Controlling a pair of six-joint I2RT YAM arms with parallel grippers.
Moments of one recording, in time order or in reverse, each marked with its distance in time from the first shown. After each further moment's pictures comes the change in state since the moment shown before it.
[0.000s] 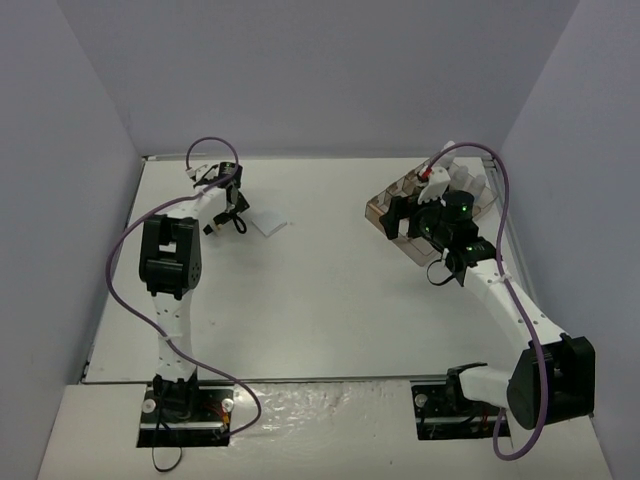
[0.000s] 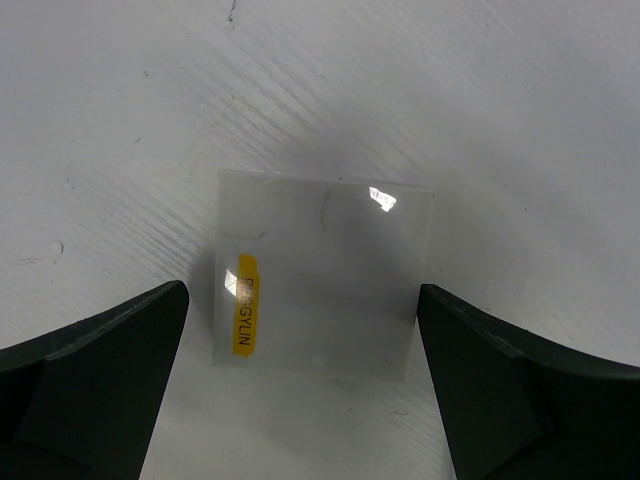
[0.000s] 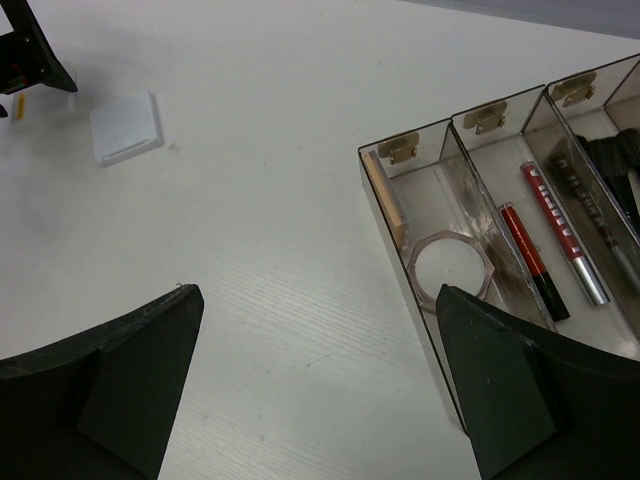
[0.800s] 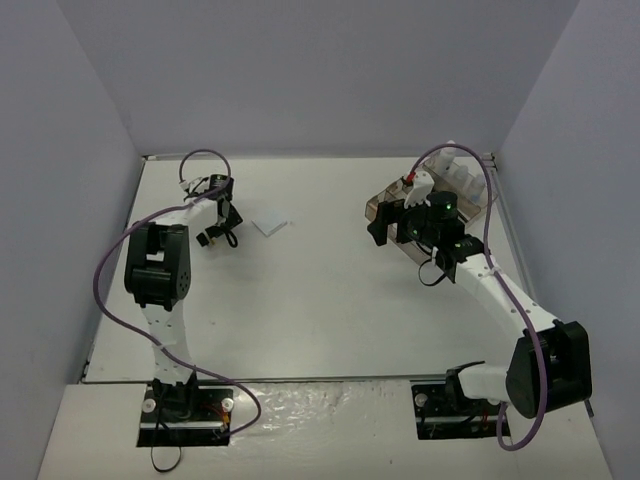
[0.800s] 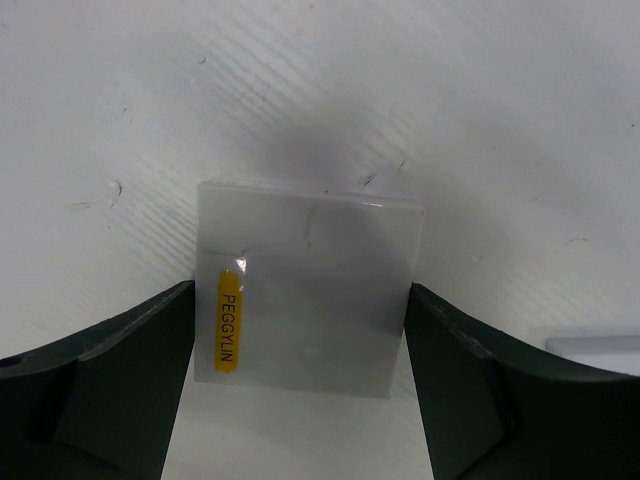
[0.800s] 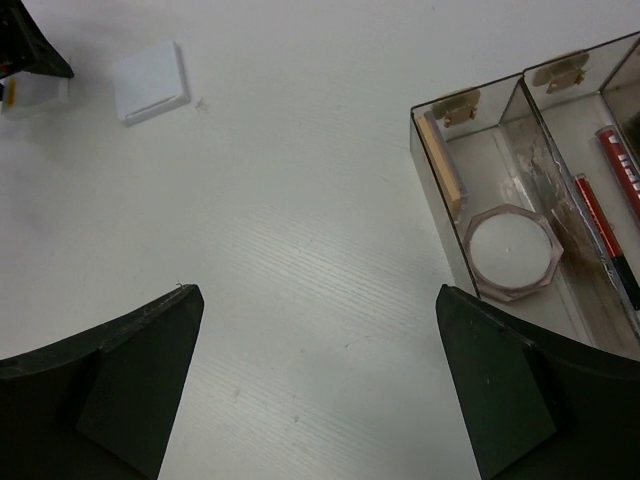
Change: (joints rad) left arm 0.026 -0.133 -0.233 0.084 0.065 0.036; right arm 0.062 0.059 0.012 -0.043 -0.001 0.029
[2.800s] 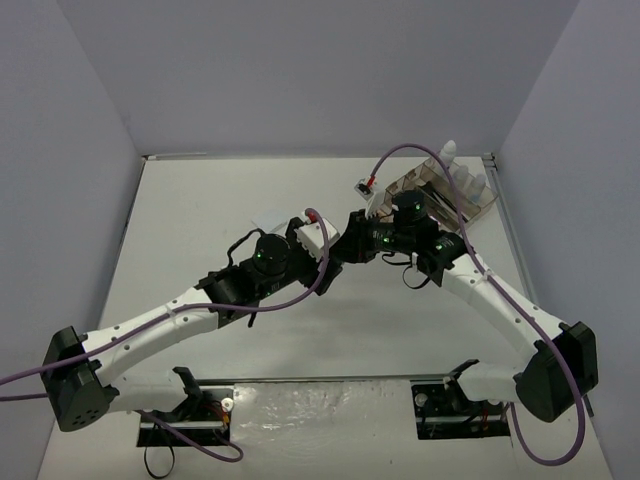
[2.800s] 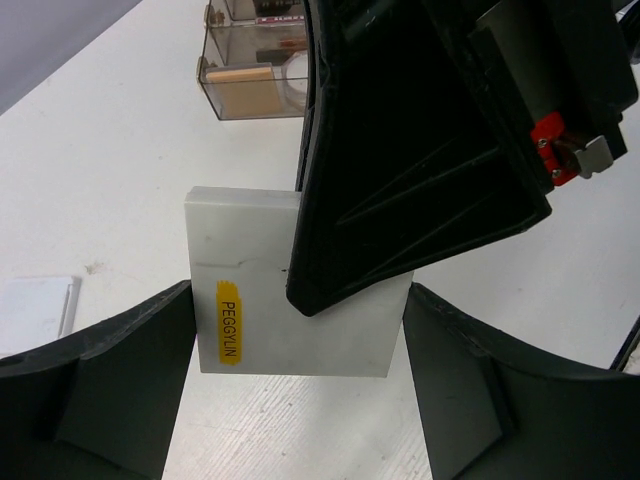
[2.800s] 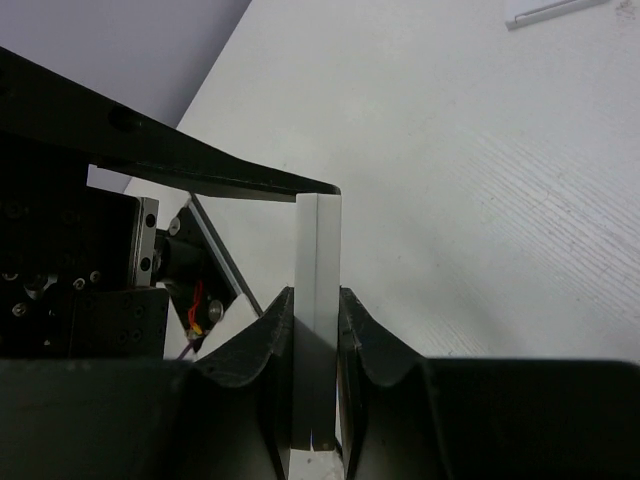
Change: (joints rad) left arm -0.787 -0.860 -0.500 0.446 0.335 0.781; right arm 0.272 -0.013 0.151 -0.167 -0.361 0.344
